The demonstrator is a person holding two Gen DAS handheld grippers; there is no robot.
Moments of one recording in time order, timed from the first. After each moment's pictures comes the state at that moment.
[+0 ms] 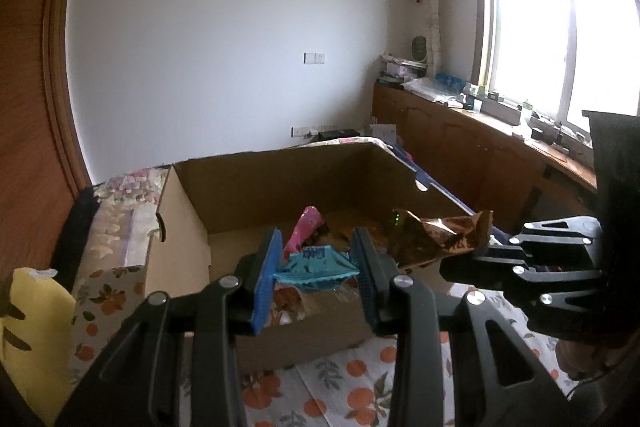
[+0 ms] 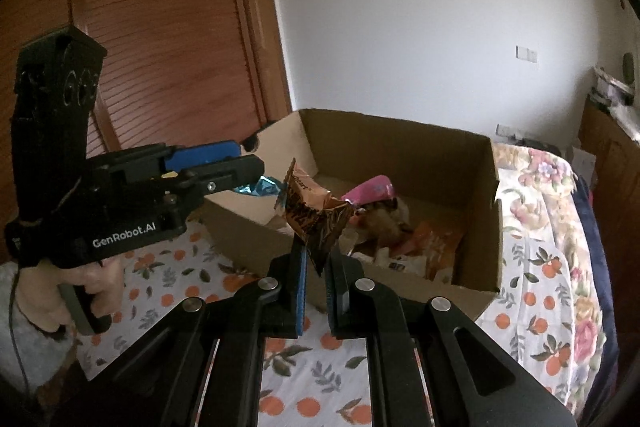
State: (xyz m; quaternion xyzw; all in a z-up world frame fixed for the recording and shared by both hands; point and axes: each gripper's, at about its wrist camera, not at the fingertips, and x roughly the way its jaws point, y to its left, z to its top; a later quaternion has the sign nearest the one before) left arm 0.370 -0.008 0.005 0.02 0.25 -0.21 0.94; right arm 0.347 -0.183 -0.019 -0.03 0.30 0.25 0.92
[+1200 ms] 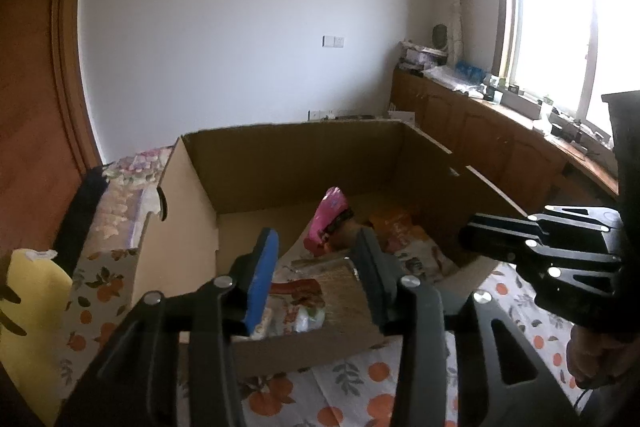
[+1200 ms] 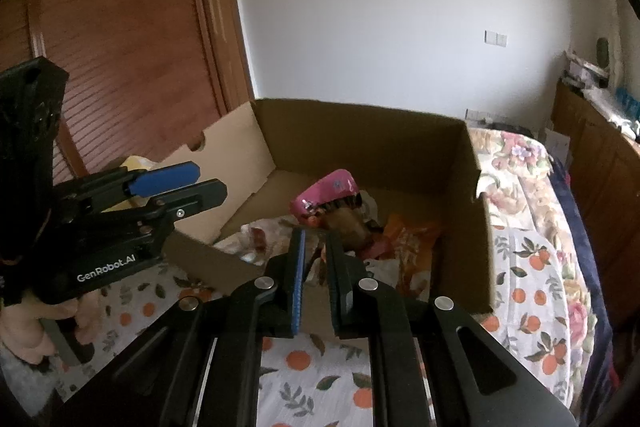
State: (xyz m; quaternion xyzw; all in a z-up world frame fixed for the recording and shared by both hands) left arm 0.383 -0.012 -0.019 0.02 0.28 -0.18 0.94; right arm 0.363 -0.182 -0.028 -0.03 0.30 0.19 0.93
